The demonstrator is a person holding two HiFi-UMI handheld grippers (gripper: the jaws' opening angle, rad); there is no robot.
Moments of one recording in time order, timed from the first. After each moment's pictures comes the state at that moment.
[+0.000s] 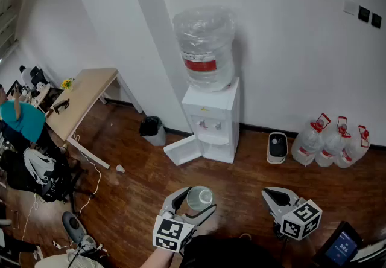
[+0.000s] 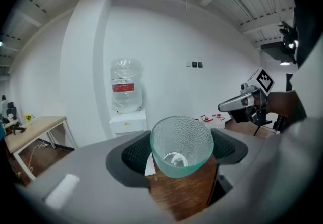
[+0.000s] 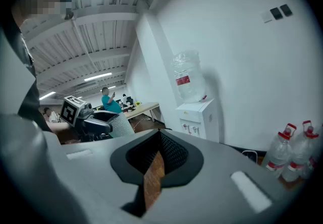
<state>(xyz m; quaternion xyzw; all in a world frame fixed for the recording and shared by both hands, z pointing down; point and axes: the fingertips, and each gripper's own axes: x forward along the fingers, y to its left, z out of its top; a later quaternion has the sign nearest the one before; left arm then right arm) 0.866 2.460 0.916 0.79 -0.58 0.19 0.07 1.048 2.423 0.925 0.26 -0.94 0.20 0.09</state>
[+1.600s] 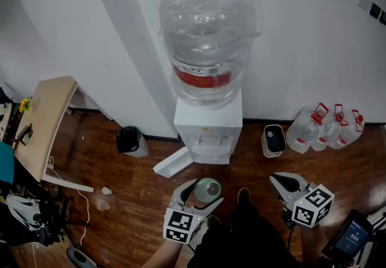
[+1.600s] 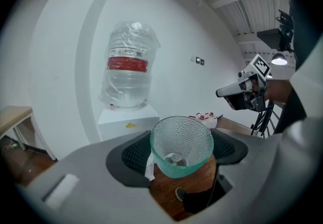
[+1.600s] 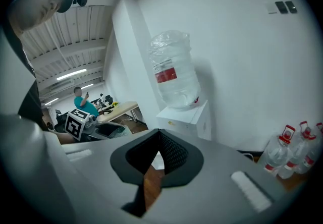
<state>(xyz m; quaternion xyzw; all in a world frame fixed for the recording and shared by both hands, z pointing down) 0.734 2.204 0.999 0.86 -0.46 0.17 0.12 0.915 2.196 0.941 0.37 -0.89 0.23 0.12</state>
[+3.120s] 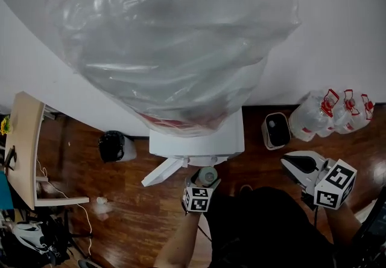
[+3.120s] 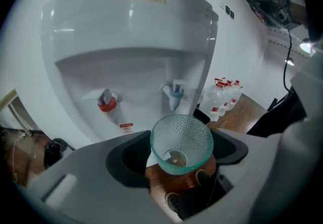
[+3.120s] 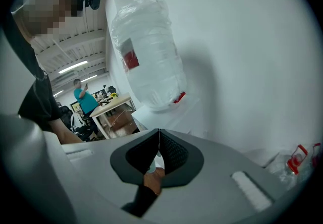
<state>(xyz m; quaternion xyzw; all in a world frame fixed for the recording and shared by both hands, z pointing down) 0.729 2.003 1.343 0.79 -0.48 0.32 0.22 0.936 1.995 1.015 0.32 -0.90 0.23 0.17</state>
